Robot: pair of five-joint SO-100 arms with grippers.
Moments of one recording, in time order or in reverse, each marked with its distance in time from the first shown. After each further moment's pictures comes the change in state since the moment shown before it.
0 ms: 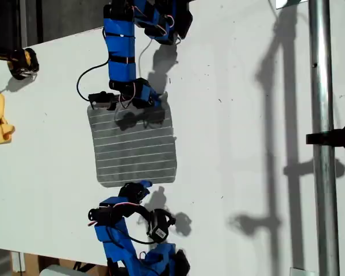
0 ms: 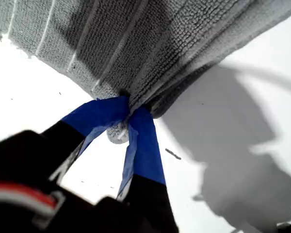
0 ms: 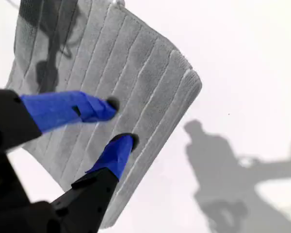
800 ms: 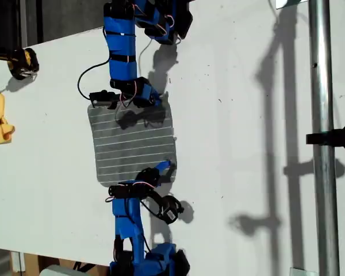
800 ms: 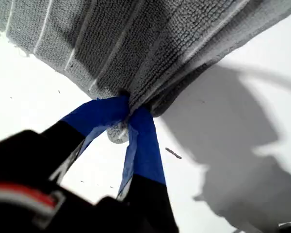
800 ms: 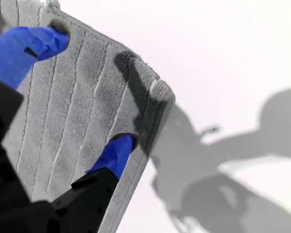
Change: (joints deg) arm 0 1.8 -17.1 1.5 -7.2 4.7; arm 1 -0.3 1.1 1.6 -0.8 0.7
